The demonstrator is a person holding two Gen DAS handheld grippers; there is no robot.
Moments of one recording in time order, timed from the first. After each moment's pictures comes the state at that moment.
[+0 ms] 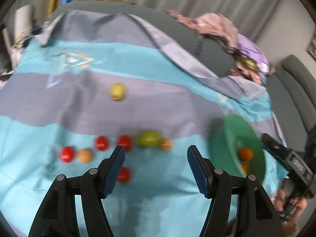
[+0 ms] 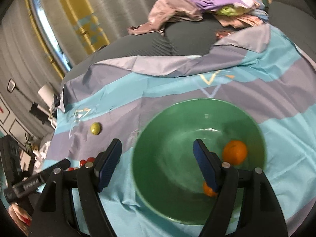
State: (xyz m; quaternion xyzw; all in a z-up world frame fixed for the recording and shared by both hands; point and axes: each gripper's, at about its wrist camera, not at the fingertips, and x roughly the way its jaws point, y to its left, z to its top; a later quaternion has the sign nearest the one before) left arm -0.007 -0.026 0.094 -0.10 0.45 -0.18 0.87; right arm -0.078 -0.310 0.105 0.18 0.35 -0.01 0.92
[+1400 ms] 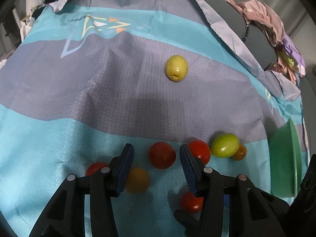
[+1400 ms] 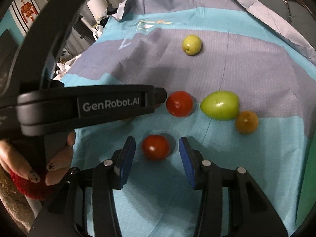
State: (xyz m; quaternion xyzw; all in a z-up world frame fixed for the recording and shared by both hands) left arm 0.054 0.009 0.017 -0.10 0.53 -0.12 0.84; right arm -0.002 -0.103 -0.002 0.02 0.49 0.21 0.85
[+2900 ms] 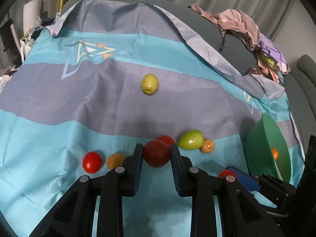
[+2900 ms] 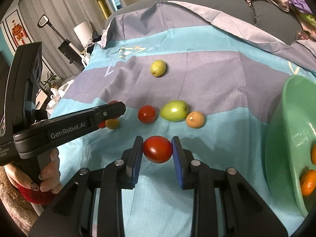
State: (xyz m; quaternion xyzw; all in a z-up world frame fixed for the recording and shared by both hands) left arm 0.012 -0.007 0.058 -0.09 0.46 -0.15 0.87; right arm -0.034 -0.161 0.041 0.07 0.44 0.15 0.88
